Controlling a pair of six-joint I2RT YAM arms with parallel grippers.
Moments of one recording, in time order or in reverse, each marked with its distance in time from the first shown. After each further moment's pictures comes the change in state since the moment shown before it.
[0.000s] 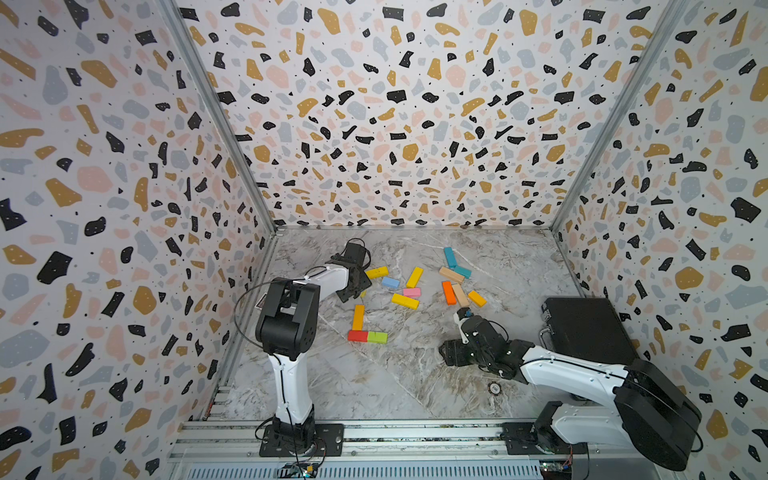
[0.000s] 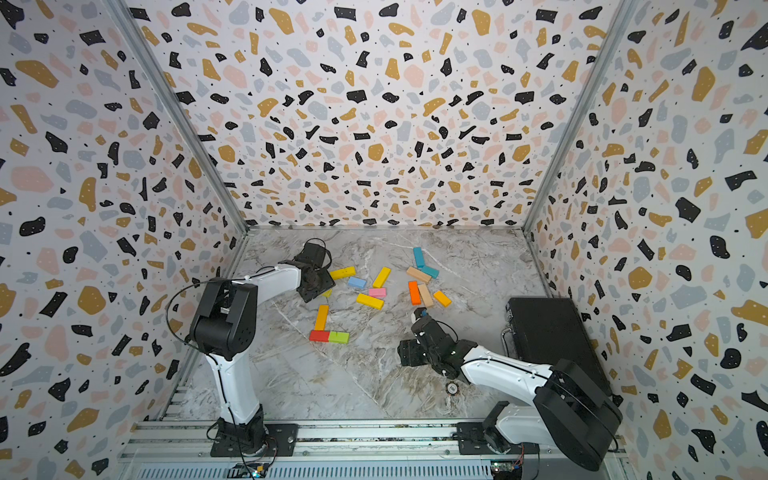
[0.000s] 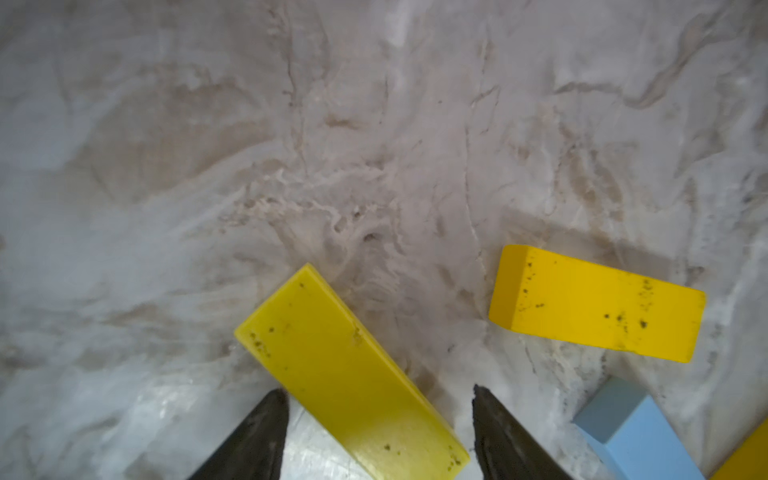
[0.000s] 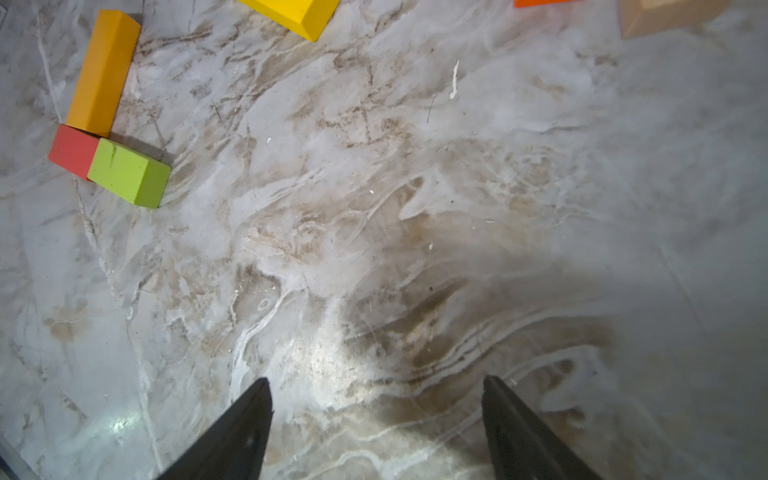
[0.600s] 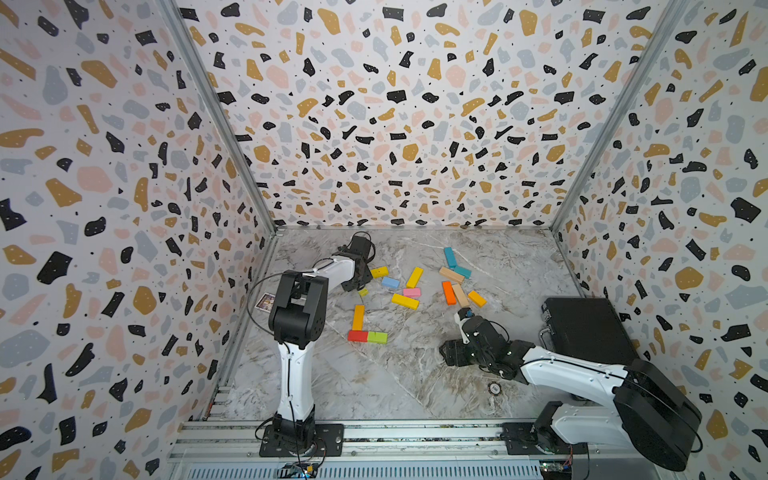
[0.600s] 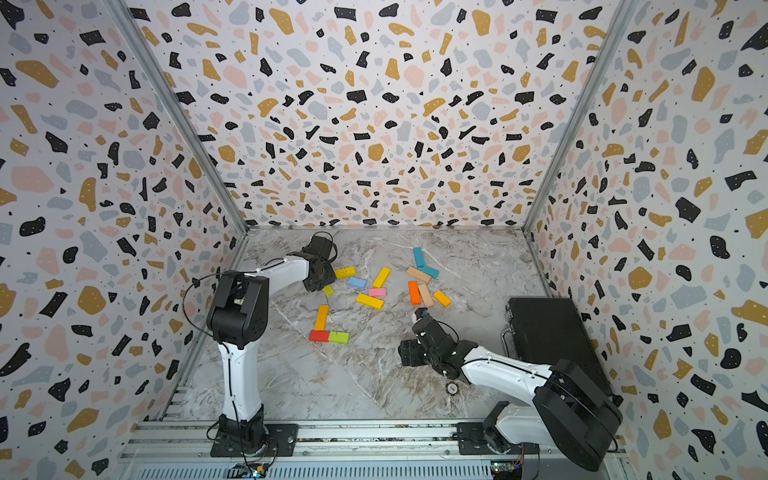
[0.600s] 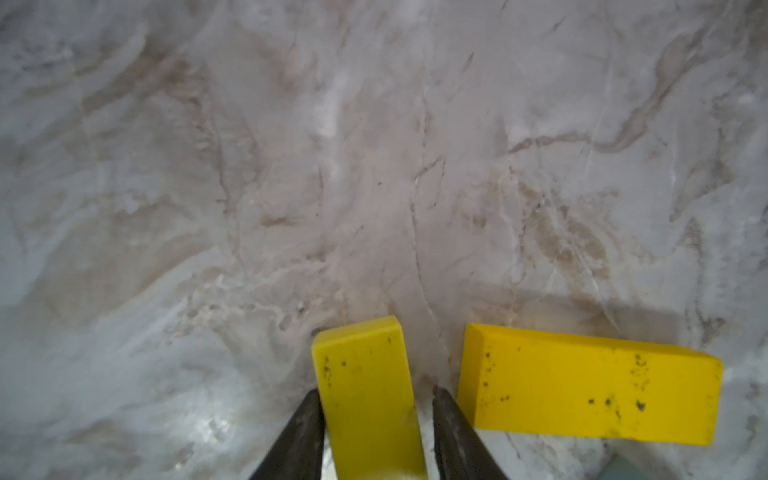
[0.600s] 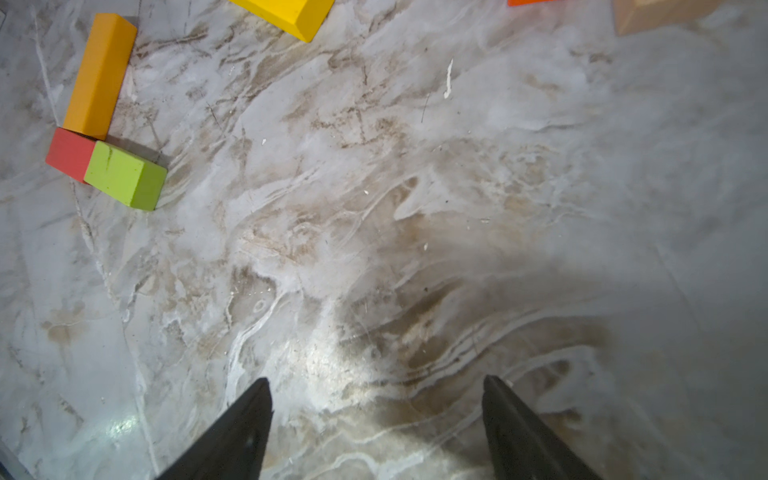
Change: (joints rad) left arm -0.009 0.142 0.196 -0.053 -0.047 0.124; right arm -0.008 0.000 -0.012 0.009 -0.003 0.001
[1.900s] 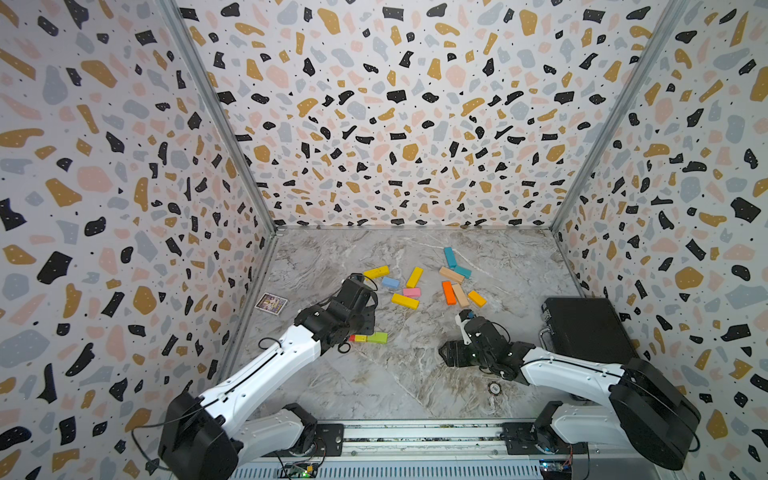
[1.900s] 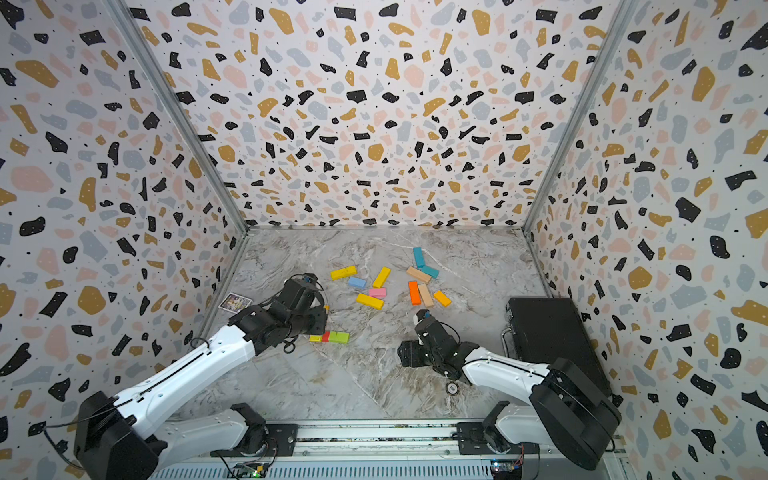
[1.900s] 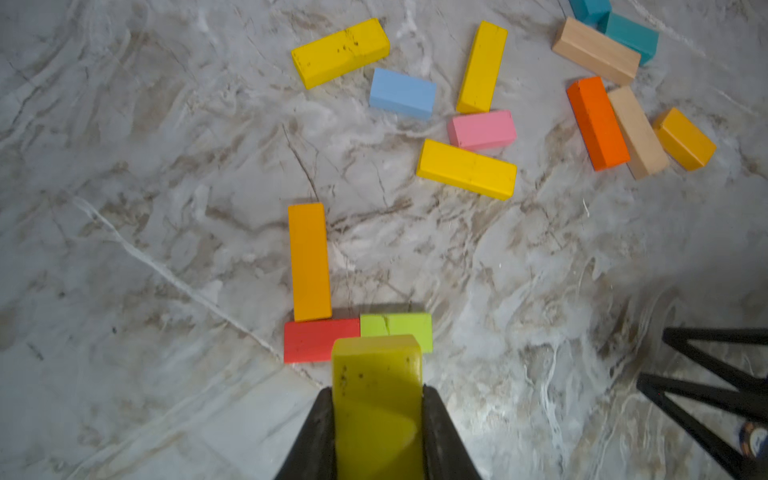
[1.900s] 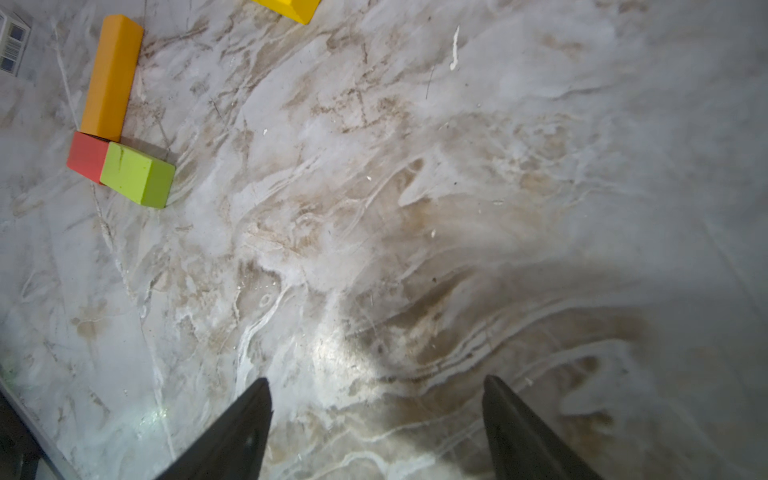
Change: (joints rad) left arm -0.333 -1.044 -0.652 -0.201 0.047 0.200; right arm -0.023 0.007 -0.032 0.054 -0.068 0.039
